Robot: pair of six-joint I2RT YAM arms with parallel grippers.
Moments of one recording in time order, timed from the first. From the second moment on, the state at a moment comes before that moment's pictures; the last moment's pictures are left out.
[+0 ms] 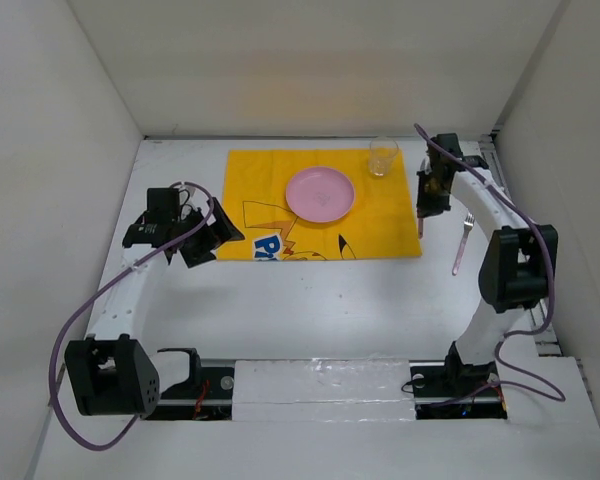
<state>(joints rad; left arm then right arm) -0.01 1.17 0.94 -0.71 0.41 -0.54 0.08 1.77 1.49 -0.84 0.08 0.22</state>
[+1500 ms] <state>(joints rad) -0.01 1.21 0.88 -0.67 0.43 -0.51 0.09 1.79 1.54 -0.81 0.11 0.28</state>
